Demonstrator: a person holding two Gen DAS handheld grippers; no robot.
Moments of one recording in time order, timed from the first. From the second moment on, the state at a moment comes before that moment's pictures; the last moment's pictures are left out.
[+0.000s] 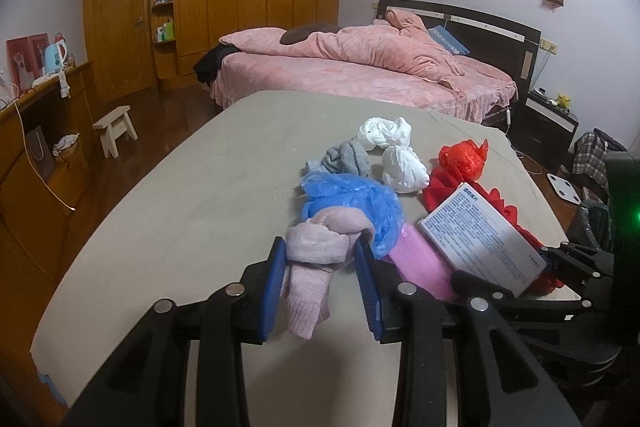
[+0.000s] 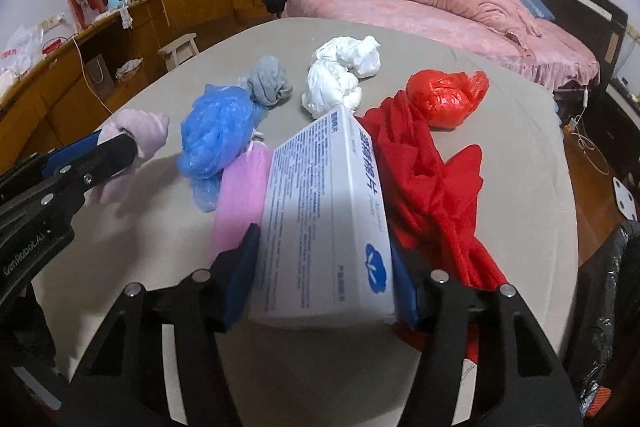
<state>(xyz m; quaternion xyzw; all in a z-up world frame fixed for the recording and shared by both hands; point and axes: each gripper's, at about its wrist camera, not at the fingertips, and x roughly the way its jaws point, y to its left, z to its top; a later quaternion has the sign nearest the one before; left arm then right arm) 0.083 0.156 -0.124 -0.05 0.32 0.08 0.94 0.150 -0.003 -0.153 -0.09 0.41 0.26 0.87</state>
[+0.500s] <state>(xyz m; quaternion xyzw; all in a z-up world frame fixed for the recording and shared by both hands) 0.075 0.127 -0.085 -0.04 0.28 0.06 0.96 0.116 -0.048 -0.078 -0.04 0.34 0.27 0.90</state>
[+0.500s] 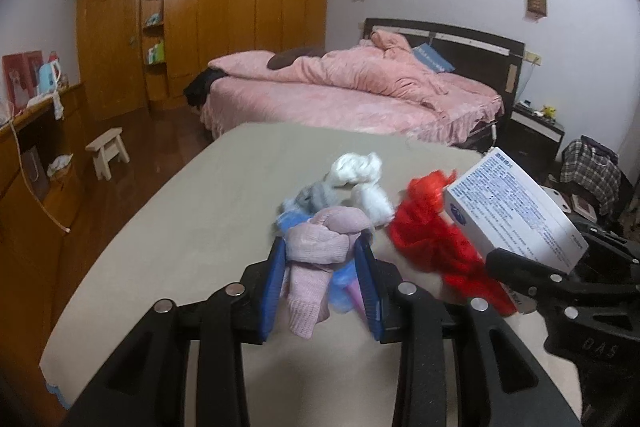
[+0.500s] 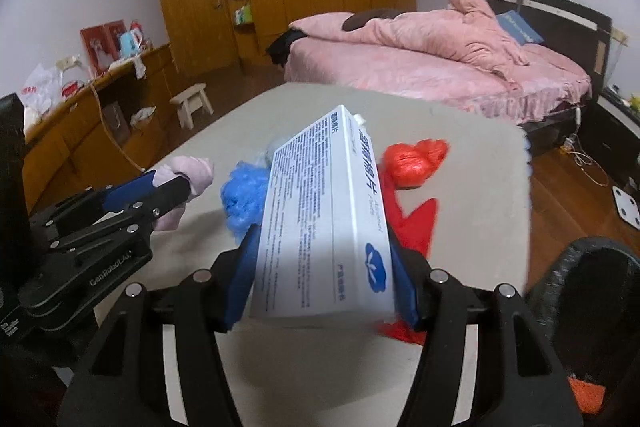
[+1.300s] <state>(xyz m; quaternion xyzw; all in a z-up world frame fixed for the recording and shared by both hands) 0.098 -0.072 -0.056 0.01 0.26 -0.16 0.95 0.083 -0.269 -0.055 0.03 0.31 0.05 0.95</state>
